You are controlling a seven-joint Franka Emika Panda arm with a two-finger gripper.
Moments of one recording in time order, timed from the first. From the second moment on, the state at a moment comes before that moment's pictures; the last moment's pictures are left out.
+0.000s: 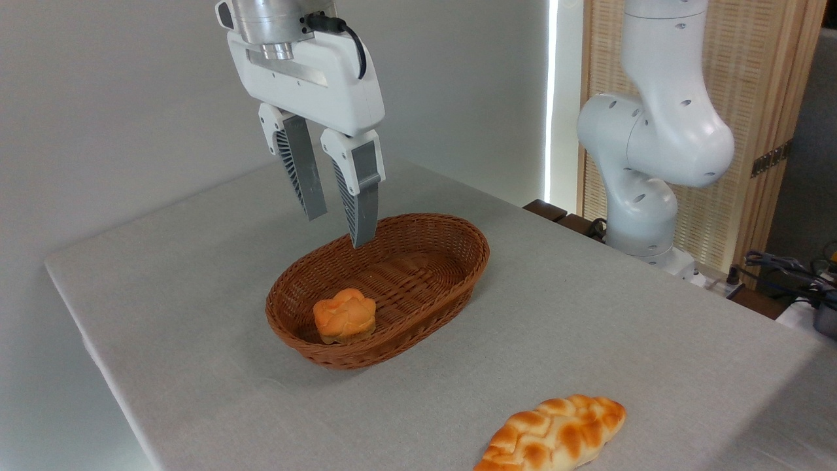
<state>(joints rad) -0.06 -0.01 0.00 -1.57 0.00 1.57 0.70</state>
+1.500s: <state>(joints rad) 0.00 -0.27 0.27 -2.04 0.04 1.86 1.09</state>
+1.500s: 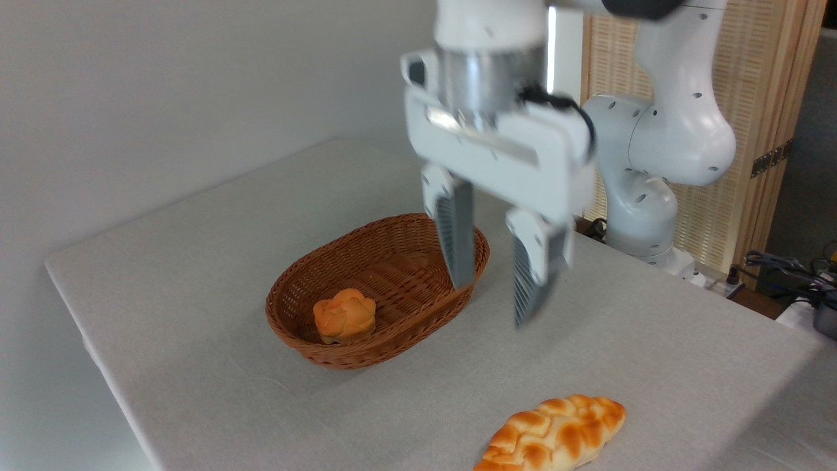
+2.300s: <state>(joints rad) -0.02 -0.12 0.36 -2.26 0.16 2.16 1.22</state>
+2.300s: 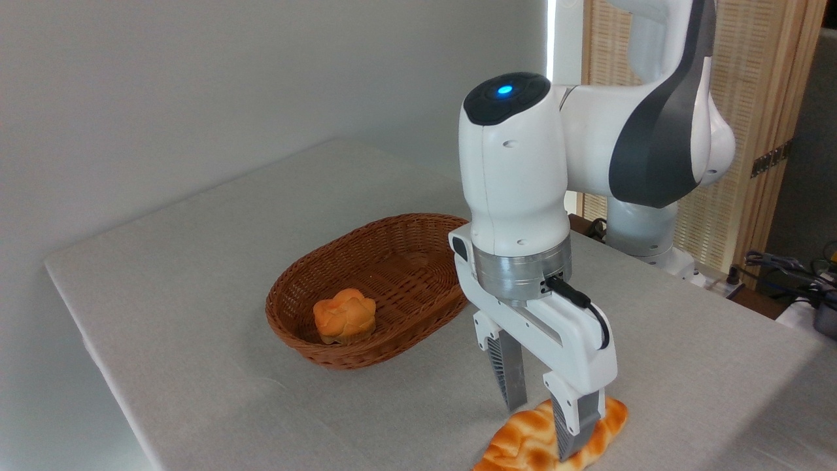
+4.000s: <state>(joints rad) -0.03 -0.12 0.39 -2.29 0.18 2.17 1.21</state>
